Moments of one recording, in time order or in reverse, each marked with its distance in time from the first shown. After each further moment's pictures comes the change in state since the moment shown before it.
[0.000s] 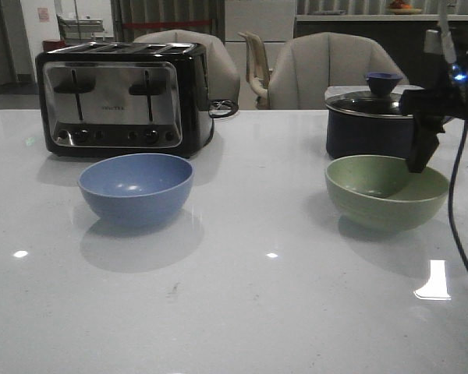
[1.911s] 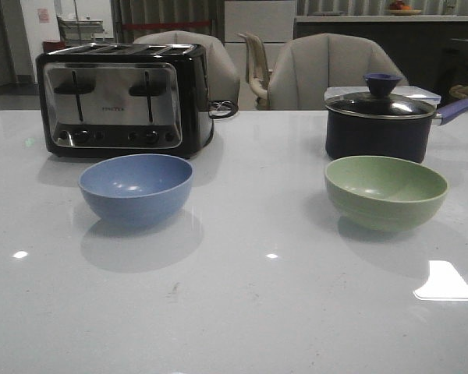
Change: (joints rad) left arm 0.000 -0.484 0.092 0.035 -0.285 0.000; right arm -0.037 -1.626 0.669 -0.164 -0.183 0.000
